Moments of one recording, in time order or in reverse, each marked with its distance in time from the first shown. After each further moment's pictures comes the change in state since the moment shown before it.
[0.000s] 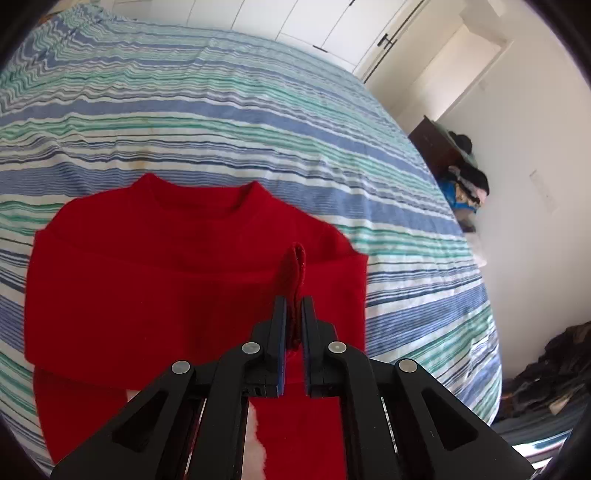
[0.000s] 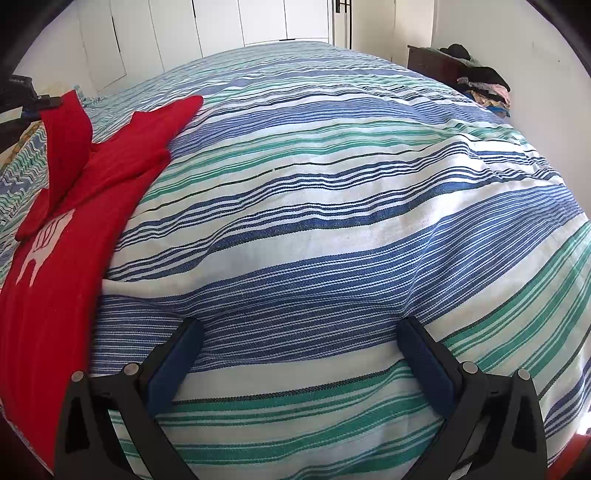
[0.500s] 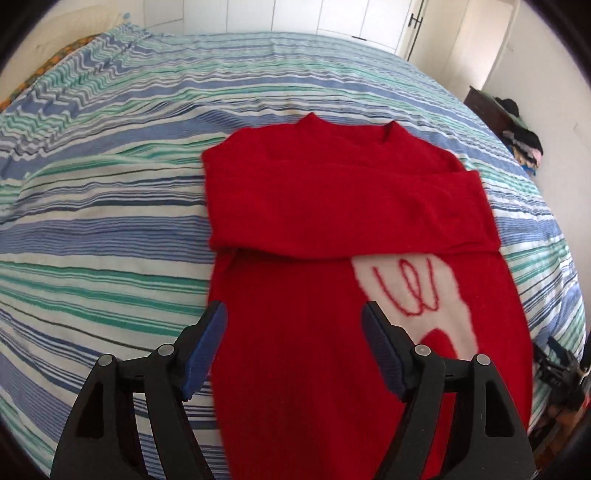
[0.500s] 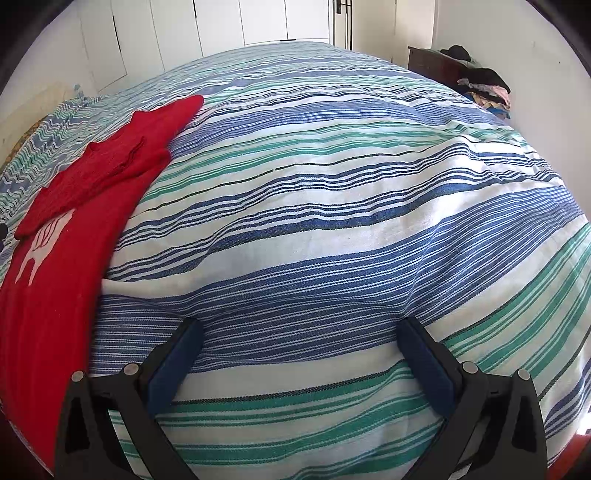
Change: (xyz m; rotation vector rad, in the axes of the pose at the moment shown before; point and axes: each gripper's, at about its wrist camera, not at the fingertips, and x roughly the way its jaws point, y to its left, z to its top) left arm -0.080 0.152 -0.102 0.076 -0.018 0.278; right arm 0.001 0.001 0.000 -0.004 -0.003 -0.005
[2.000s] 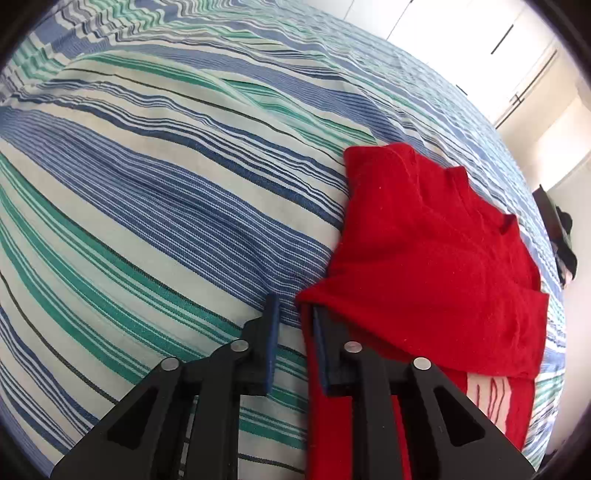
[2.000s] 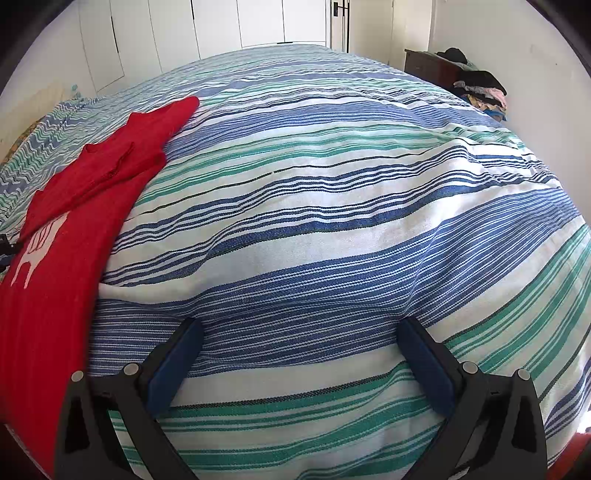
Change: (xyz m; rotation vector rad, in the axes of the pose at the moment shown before) left arm 0.075 0.092 0.027 -0.456 -0.005 -0.005; right arm 0.001 0.003 0.001 0.003 -0.008 -0.017
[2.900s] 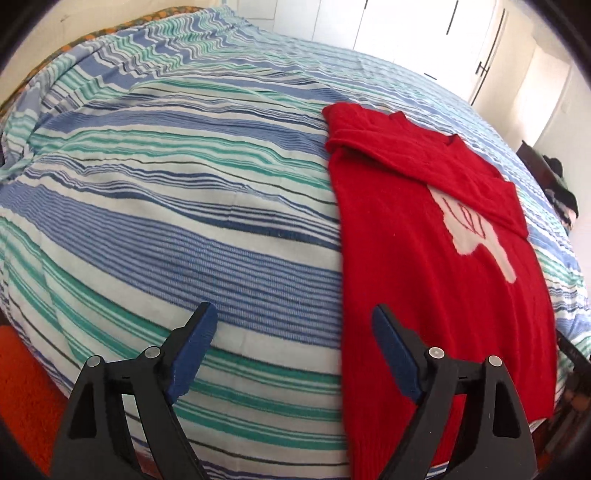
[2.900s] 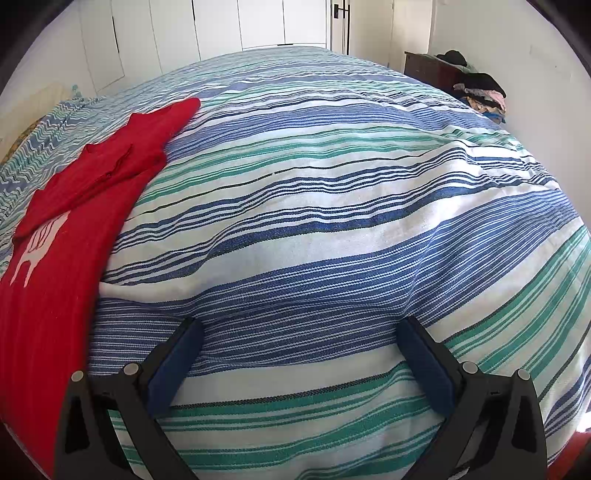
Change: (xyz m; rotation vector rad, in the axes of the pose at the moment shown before) left arm -0.114 0.020 -0.155 0.211 -0.109 0.085; right arm -0.001 0.000 -0.002 -0.006 -0.015 -0.006
